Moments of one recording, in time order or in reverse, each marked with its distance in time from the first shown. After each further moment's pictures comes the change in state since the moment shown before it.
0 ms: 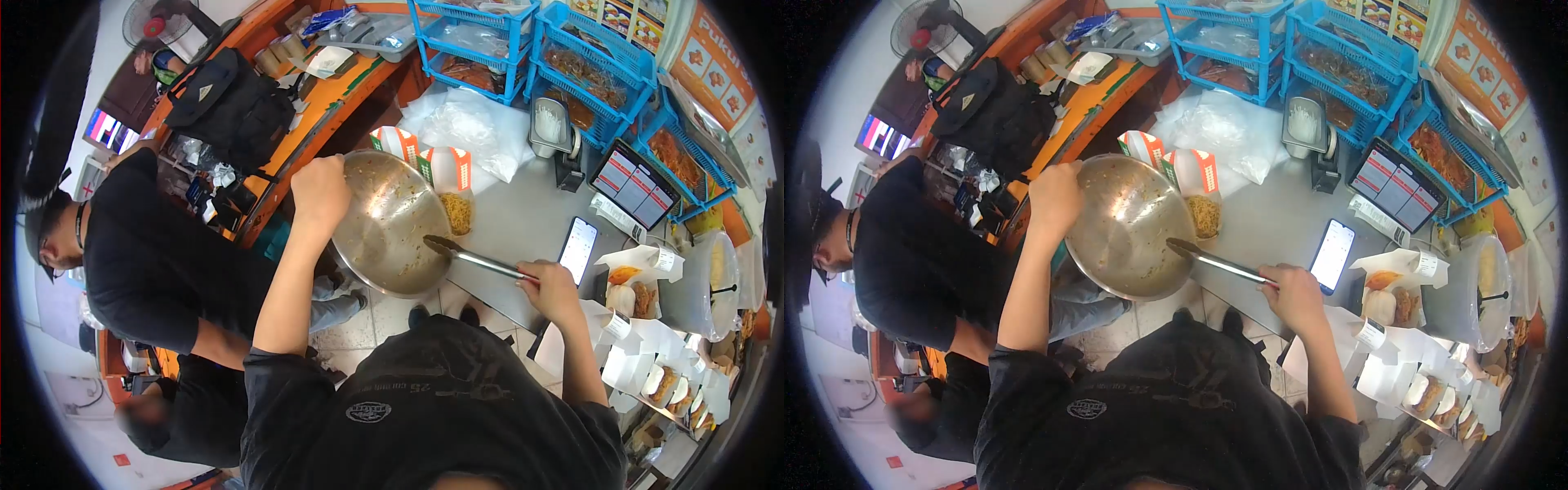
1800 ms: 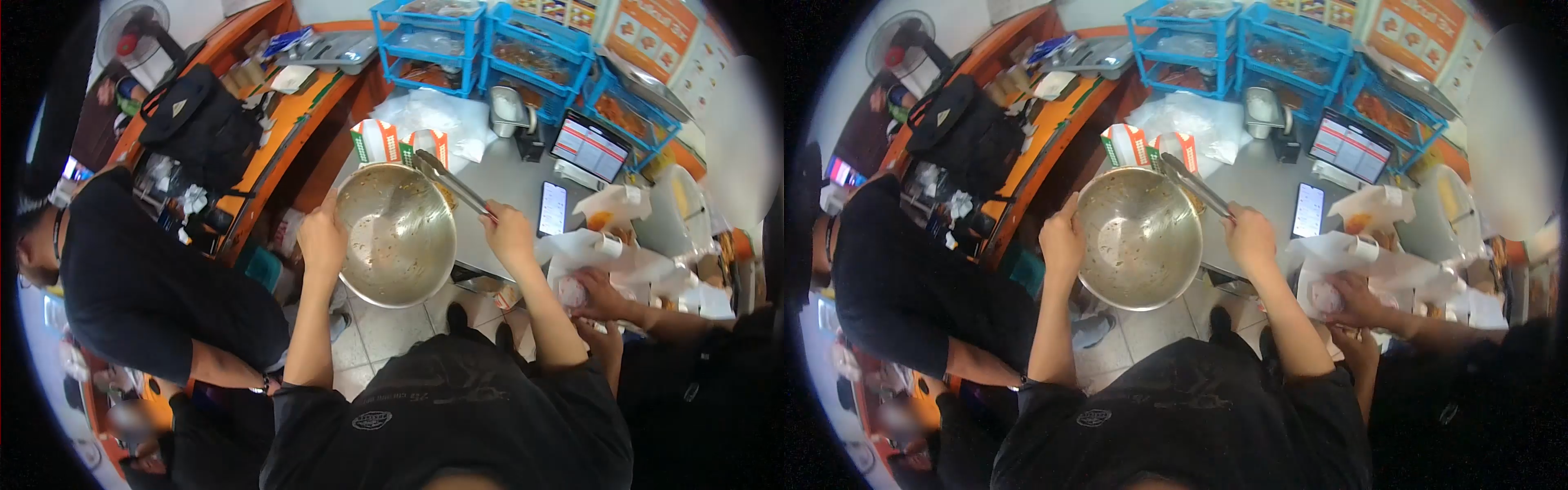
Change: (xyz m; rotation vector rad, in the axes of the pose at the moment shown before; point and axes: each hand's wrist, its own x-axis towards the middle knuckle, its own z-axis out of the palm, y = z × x) left_hand -0.109 -0.032 0.045 -0.477 0.120 -0.065; right_hand 0.014 -0.066 0.063 -0.053 0.450 0.170
